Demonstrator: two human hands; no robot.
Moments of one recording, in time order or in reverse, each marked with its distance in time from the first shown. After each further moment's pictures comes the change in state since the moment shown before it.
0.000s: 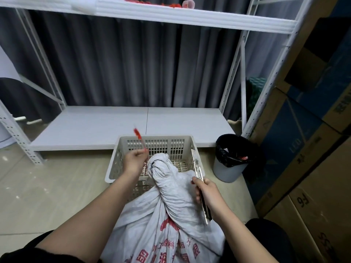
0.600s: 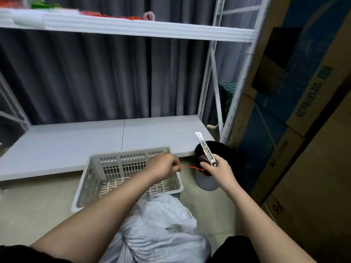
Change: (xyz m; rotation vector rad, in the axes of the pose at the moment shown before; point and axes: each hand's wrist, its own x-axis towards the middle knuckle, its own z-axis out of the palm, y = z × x) left_hand -0.032 0.087 0.138 1.052 -0.571 0.706; right_hand 0.088 -0.066 -0.126 -0.467 0.264 -0.390
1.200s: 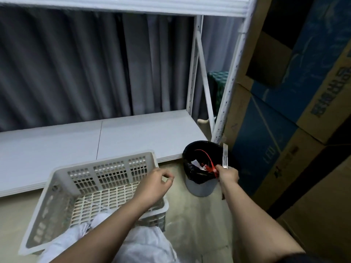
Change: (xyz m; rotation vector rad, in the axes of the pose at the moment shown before) left_hand 0.102 -0.013 0.090 -0.345 0.065 -0.133; right_hand 0.142 0.137 -0.006 0.258 0.412 0.645
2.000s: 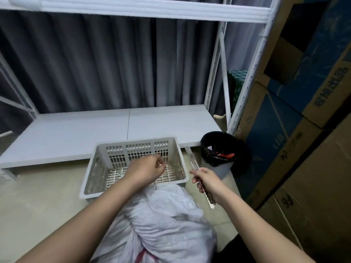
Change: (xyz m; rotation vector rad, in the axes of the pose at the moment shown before) left_hand -0.139 -0.016 -0.101 0.381 -0.026 -0.082; right_hand -0.216 0.022 -0.005 -0.092 -0.745 -0.069
